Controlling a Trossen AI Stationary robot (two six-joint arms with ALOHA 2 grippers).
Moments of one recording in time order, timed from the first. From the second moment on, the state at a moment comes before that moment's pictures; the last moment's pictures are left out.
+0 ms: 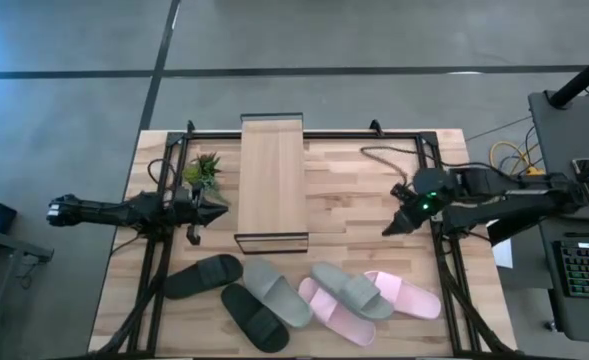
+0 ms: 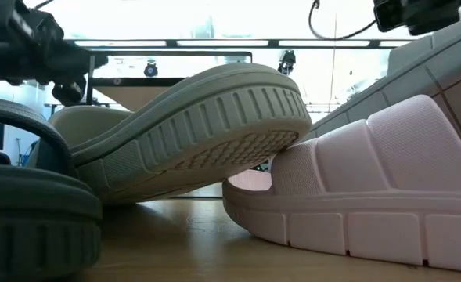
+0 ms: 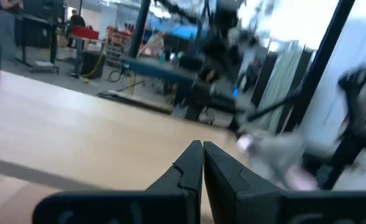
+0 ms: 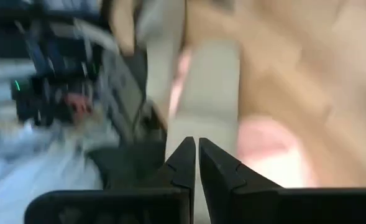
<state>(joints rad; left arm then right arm) -0.09 0.13 0.01 0.19 -0.20 -0.33 0.00 0.82 0.80 -0.74 -0.46 1.11</state>
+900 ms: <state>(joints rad) -0.09 0.16 0.01 0.20 -0.26 -0.61 -0.17 1.71 1.28 -1.04 -1.10 -0.08</state>
